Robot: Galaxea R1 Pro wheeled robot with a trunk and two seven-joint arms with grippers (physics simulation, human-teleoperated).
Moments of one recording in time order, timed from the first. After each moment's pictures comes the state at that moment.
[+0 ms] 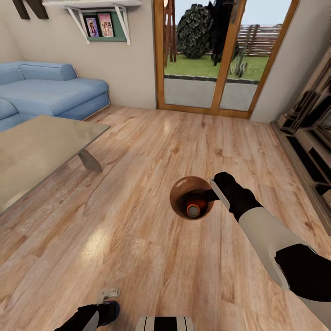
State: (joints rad) left arm -0.47 0.02 0.00 -0.33 0.18 0.27 -0.01; right arm -1.16 -0.03 0.36 -0.67 -0.20 1.05 -0.16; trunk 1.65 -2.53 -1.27
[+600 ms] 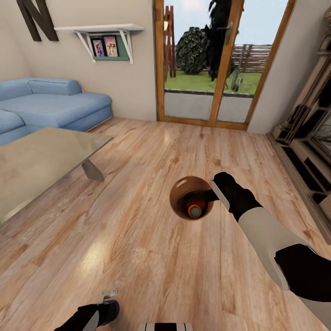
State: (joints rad) left arm -0.47 0.02 0.00 -0.33 0.18 0.27 -0.01; right arm -1.16 -0.03 0.36 -0.67 -0.20 1.05 -0.16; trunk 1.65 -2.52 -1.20
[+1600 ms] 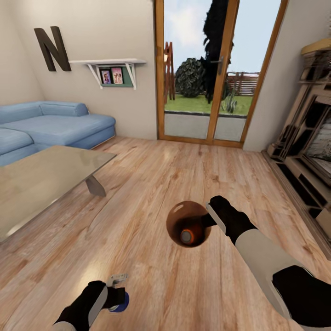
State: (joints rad) left arm -0.49 -0.02 0.00 -0.55 0.19 0.60 -0.01; right arm -1.01 -0.01 0.36 -0.62 -0.21 1.04 -0.14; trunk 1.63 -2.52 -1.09
